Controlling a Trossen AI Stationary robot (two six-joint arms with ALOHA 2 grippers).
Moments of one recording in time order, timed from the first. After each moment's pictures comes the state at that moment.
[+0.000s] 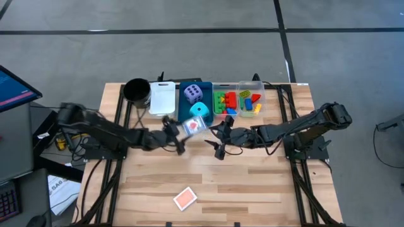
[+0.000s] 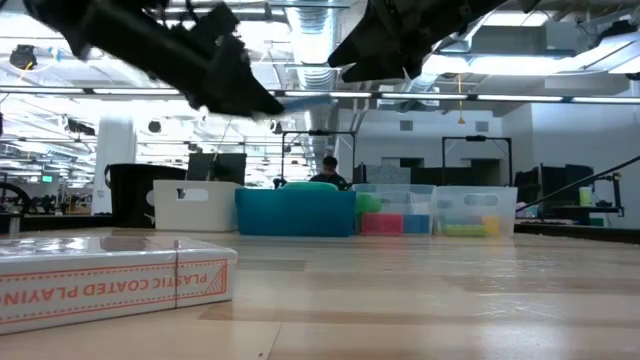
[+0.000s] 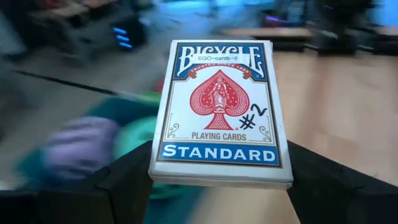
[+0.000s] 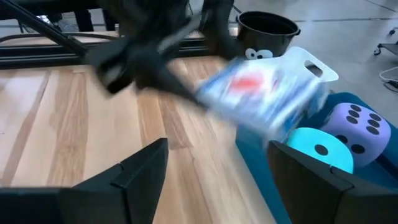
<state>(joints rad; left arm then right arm) -0.17 1.33 0.54 0.43 -0.73 -0.08 0.20 1.49 0.94 0.10 0.47 0.13</state>
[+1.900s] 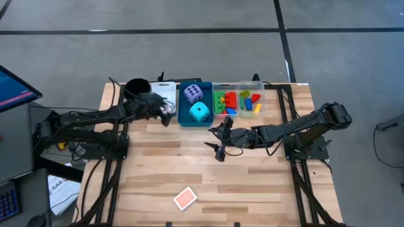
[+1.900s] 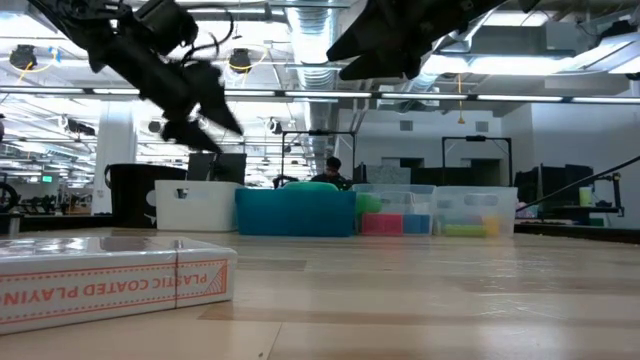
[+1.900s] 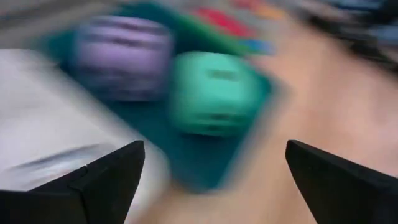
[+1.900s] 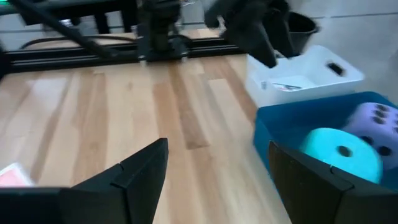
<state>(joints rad) 0.44 1.03 0.54 -0.07 -0.06 -0.29 0.20 1.49 0.94 0.11 0.42 0.15</state>
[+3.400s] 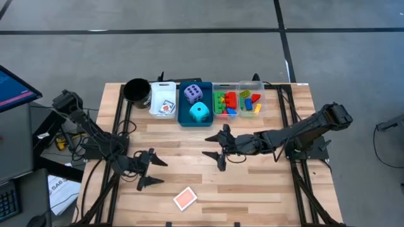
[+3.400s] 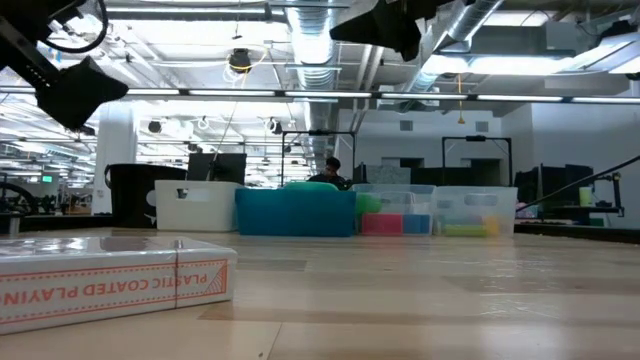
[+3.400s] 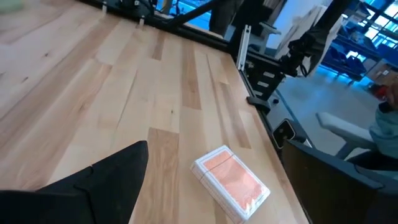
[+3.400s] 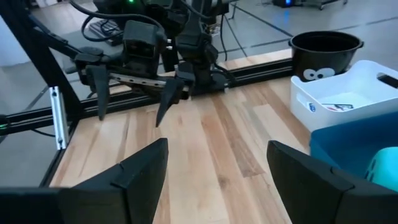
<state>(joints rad) -0.79 1.03 0.22 0.51 -0.60 -0.56 0.29 1.49 0.94 0.25 0.40 0.27</state>
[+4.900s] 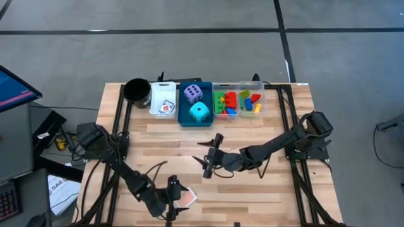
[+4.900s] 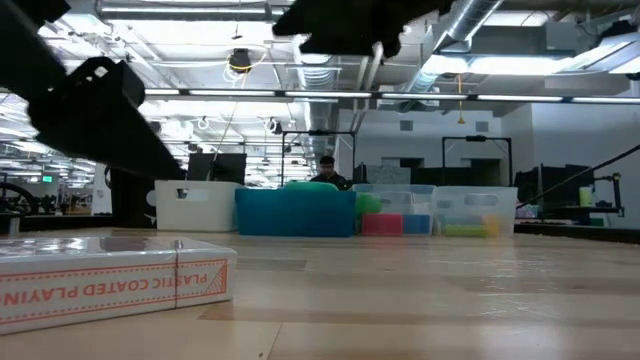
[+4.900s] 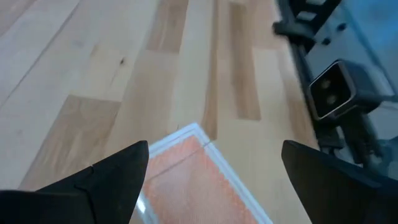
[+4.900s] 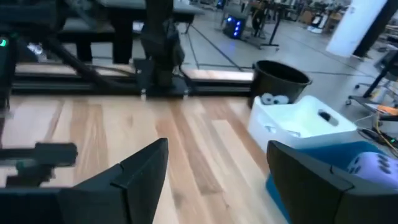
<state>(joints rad) -0.80 1.84 0.89 0.24 -0.60 -0.66 0.38 1.77 1.06 0.42 0.73 0.02</state>
